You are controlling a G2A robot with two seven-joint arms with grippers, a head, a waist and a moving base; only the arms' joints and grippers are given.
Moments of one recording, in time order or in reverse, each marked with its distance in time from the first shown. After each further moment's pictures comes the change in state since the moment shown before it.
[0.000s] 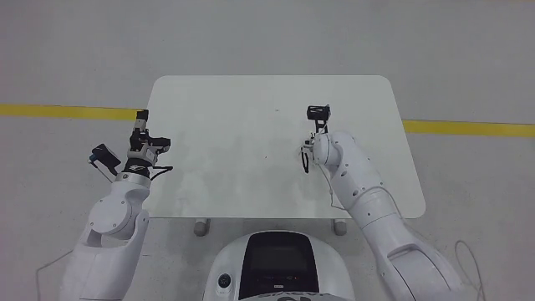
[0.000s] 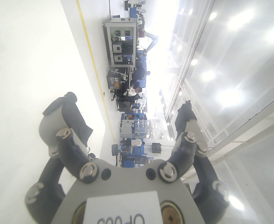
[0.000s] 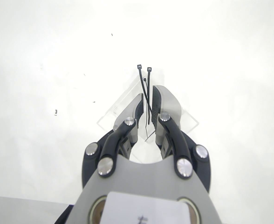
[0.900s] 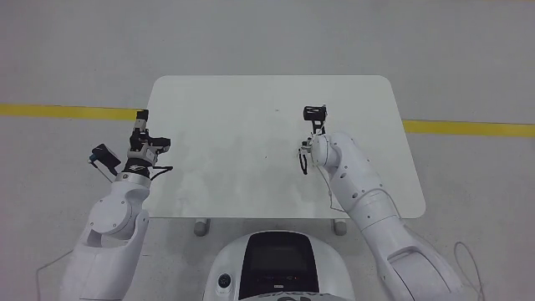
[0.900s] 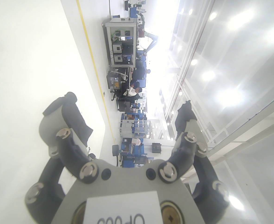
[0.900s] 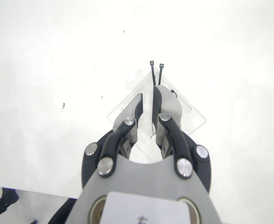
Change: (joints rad) left arm 0.000 0.000 0.000 0.000 0.000 0.000 0.000; right arm -0.008 0.003 -0.015 -0.022 0.005 -0.021 0.010
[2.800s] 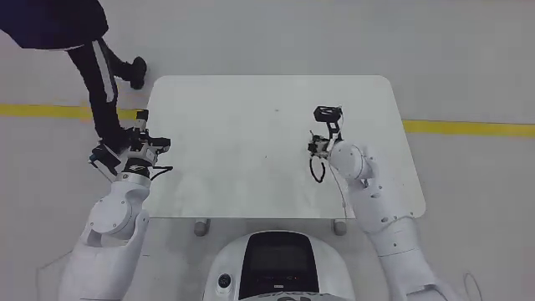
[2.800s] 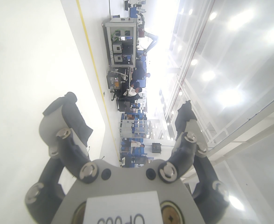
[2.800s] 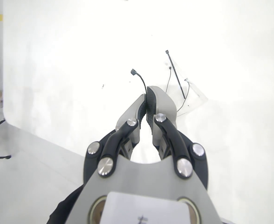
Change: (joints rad) left arm 0.000 0.000 0.000 0.000 0.000 0.000 0.000; right arm -0.239 0.056 0.178 -0.417 0.148 -0.228 0.065
